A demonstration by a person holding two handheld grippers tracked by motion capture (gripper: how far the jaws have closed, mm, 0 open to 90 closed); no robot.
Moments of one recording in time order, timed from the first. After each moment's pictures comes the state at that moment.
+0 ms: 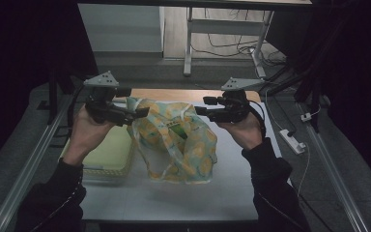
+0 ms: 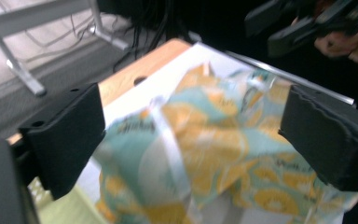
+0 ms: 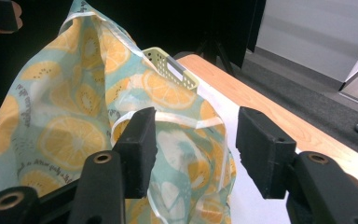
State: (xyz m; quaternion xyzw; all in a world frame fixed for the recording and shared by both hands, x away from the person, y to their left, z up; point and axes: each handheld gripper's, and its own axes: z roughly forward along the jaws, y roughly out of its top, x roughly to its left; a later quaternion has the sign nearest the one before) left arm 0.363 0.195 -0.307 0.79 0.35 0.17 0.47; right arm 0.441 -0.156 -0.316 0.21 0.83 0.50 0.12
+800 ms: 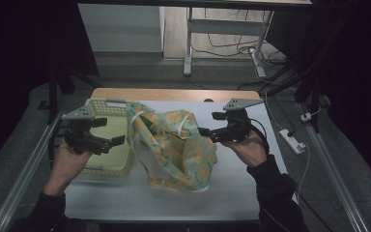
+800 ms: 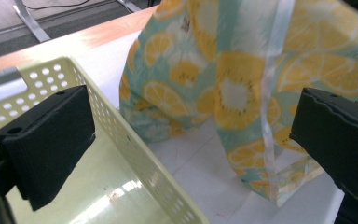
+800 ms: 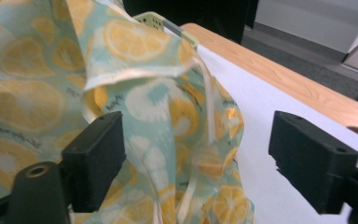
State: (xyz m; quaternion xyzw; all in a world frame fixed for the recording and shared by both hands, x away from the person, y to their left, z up) left arm 0.326 0.249 -0.392 0.77 0.42 0.13 0.47; right arm 0.425 -0.174 -0.363 0.24 0.84 0.48 0.11
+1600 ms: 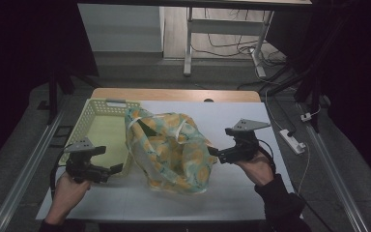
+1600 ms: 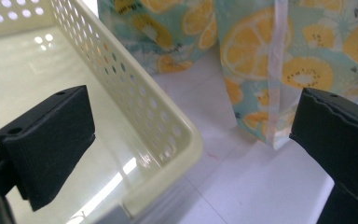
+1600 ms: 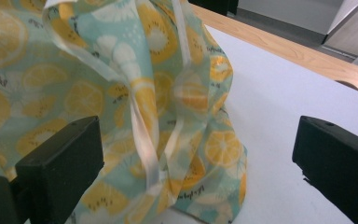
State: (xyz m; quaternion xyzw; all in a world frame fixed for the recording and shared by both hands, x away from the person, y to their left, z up) left arm 0.283 0.249 -0.460 0.77 0.44 0.11 0.46; right arm 0.398 -0.207 -0.406 0.27 0.84 0.46 0.13
